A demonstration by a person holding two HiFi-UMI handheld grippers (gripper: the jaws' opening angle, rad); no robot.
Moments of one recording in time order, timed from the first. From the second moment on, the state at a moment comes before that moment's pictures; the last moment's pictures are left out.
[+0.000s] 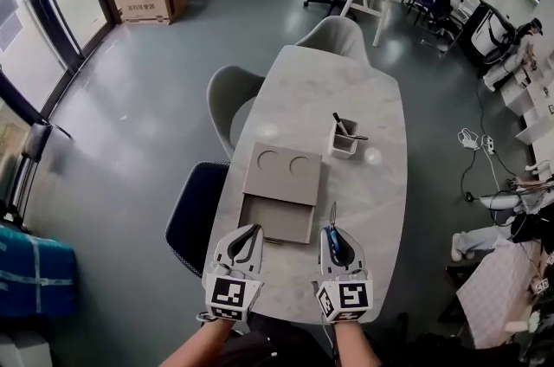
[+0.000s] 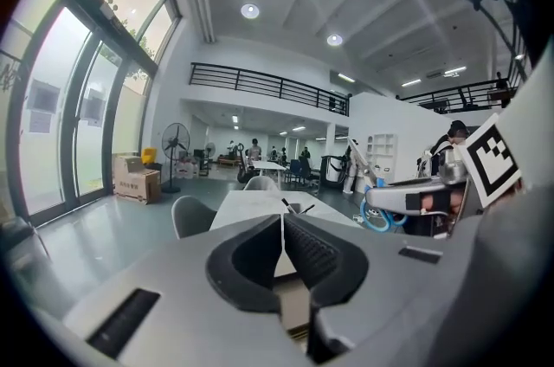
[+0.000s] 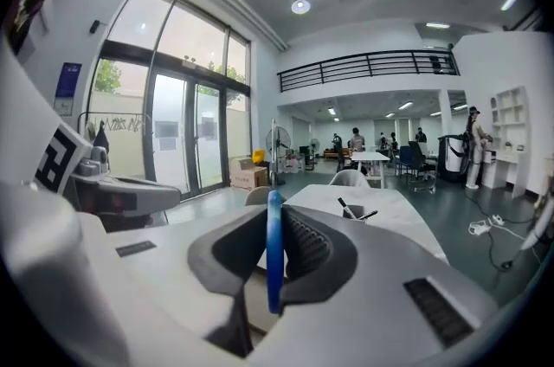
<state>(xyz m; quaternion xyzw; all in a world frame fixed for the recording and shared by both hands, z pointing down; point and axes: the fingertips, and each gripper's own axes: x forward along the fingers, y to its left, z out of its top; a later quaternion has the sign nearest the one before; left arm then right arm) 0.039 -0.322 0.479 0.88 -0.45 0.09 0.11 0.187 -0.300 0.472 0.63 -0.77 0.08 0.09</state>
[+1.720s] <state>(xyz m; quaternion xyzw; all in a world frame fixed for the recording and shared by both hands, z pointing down) 0.031 -0.369 0.632 0.82 -0.49 0.18 0.23 0.104 -0.368 0.742 0.20 -0.78 -0.07 0.59</state>
